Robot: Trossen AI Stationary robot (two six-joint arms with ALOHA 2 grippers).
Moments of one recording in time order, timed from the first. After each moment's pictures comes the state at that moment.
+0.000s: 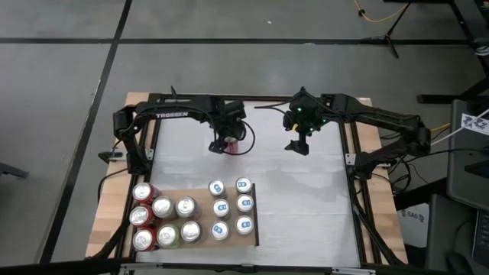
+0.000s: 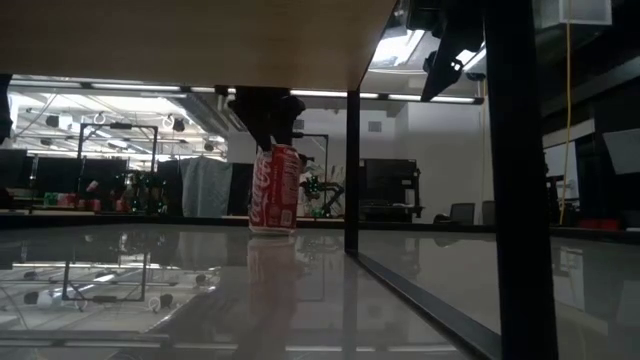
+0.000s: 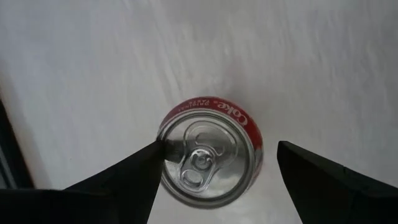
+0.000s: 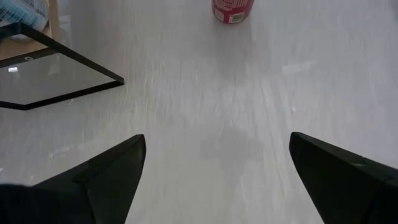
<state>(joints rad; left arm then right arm) 0.31 1.80 1.50 -1.02 0.05 0.59 -0.30 1.38 1.36 -1.03 -0.26 -0.11</state>
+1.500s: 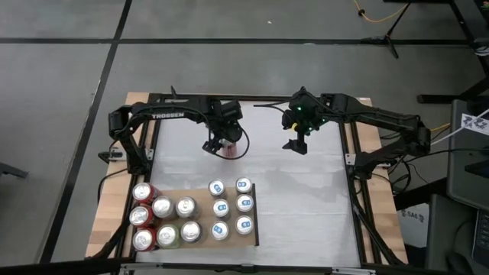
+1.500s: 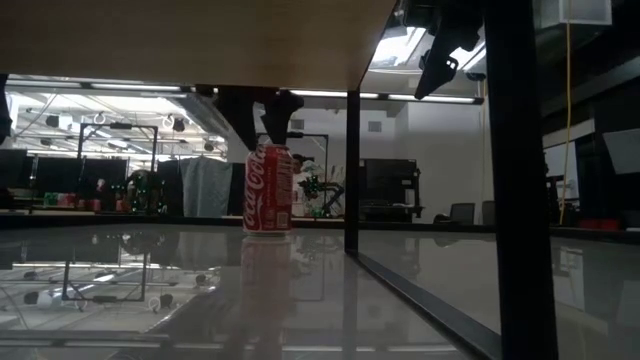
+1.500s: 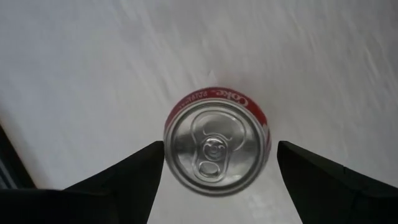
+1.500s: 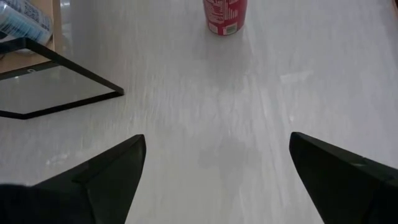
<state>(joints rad) 0.31 1.74 1.45 -0.99 0.07 0.77 -0.30 1.38 1.36 -0.99 -0.26 -0.11</state>
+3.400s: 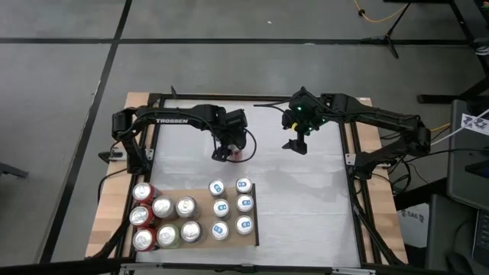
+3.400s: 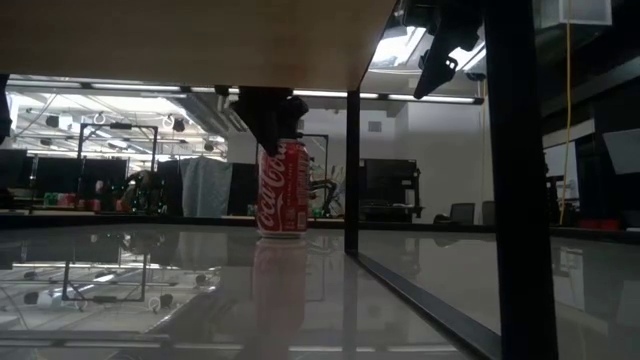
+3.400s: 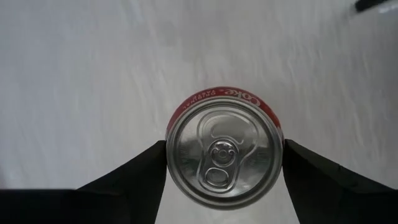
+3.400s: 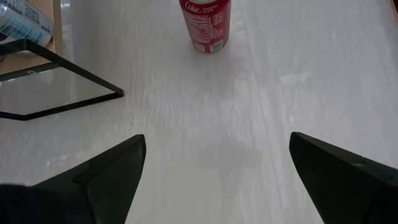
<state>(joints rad) 0.23 1.79 1.43 -0.91 0.08 0.50 -0.29 1.38 1.36 -0.99 -0.26 -0.11</state>
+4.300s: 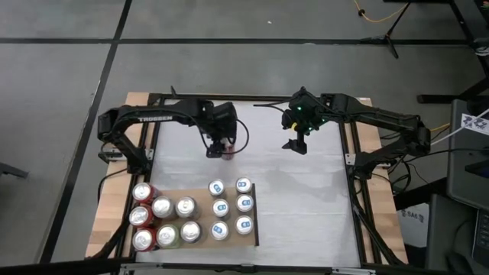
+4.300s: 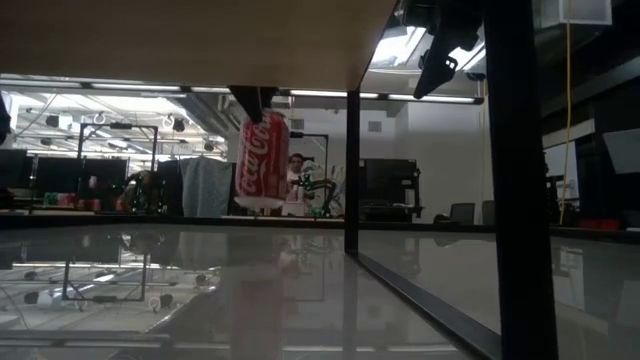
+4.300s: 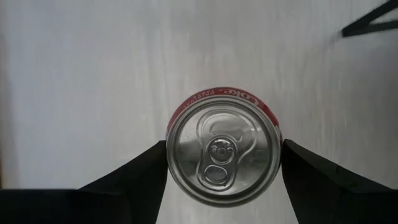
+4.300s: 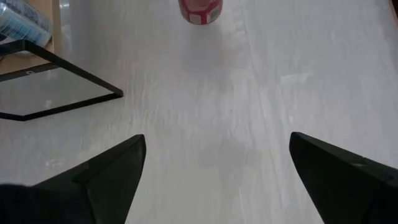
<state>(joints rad) 0.25 1.64 1.42 -0.99 0.06 0.28 -0.29 1.38 1.36 -0.99 -0.26 -0.11</state>
